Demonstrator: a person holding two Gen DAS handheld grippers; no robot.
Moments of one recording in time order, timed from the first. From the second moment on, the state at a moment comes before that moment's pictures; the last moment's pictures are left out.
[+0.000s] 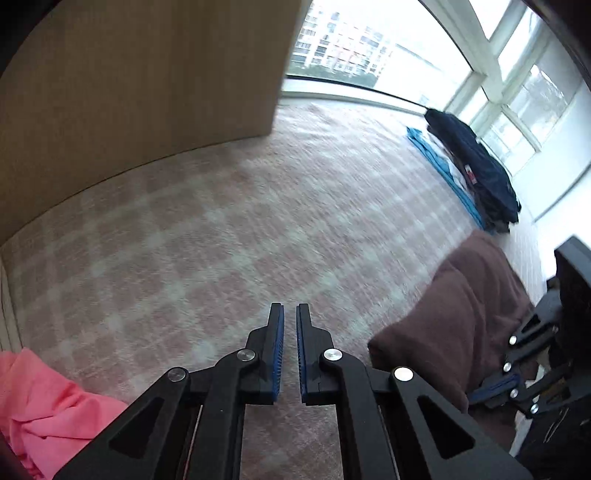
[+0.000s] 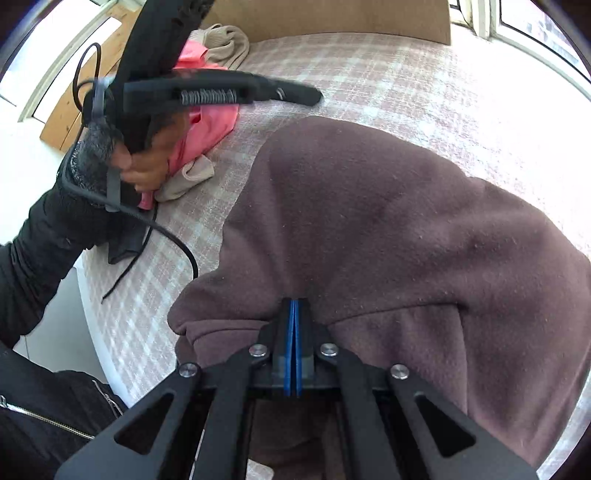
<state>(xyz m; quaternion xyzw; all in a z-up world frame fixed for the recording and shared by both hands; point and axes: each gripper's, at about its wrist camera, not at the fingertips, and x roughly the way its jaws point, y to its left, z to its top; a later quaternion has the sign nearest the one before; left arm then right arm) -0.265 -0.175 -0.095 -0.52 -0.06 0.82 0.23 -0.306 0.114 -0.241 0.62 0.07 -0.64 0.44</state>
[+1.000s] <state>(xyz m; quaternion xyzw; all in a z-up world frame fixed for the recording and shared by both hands) -0.118 -0.076 -0.074 -0.56 -0.01 0.76 0.33 -0.266 0.295 -0.234 0.62 -0.03 -0.71 0.34</state>
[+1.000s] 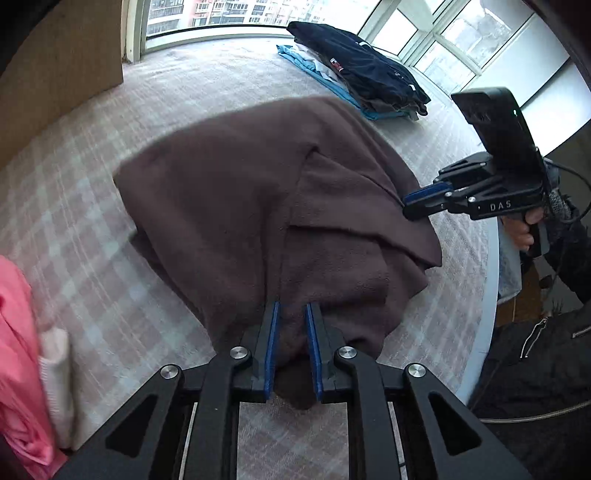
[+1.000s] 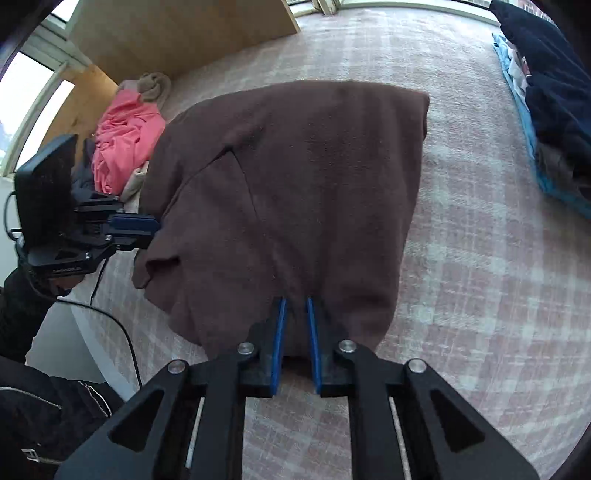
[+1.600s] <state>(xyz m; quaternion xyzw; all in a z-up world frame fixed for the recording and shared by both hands) -0.077 -0.061 -0.059 -0.55 0.00 0.78 0.30 -0.236 0.314 -0.200 0.59 -0.05 -0.75 0.30</state>
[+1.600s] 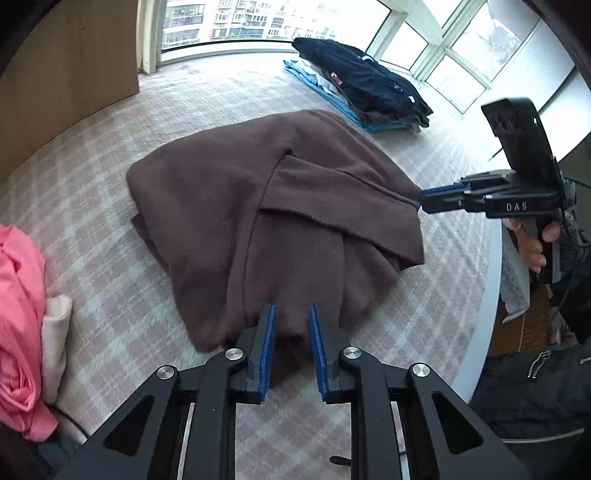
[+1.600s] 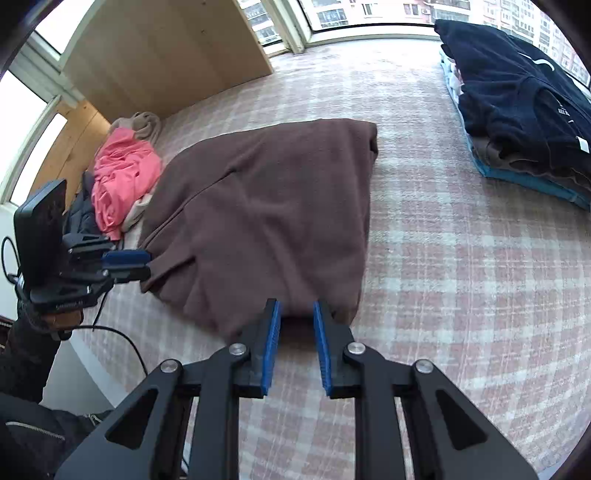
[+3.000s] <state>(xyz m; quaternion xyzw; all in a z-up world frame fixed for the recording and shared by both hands) -0.078 -0.077 -0.073 -0.60 -0.15 0.74 0.28 -0.238 0.324 -0.205 0.63 -0.13 -0.70 0.31</state>
